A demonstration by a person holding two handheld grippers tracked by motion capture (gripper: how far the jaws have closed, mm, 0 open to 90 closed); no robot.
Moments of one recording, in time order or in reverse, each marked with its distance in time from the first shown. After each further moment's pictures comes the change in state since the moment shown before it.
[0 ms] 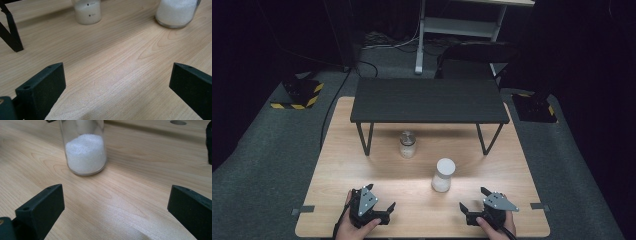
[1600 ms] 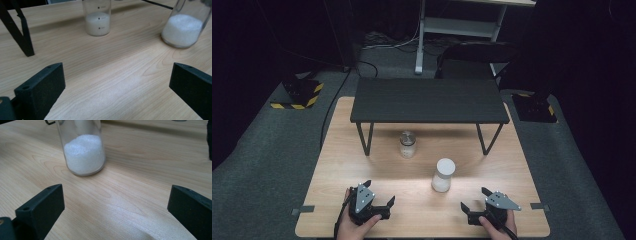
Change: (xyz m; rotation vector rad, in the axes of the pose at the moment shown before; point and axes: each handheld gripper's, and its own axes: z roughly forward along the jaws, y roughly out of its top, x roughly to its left) left arm -0.003 0.004 0.001 -0.068 0.043 -0.075; right arm -0.005 -0.002 -0.002 -0.006 0.005 0.034
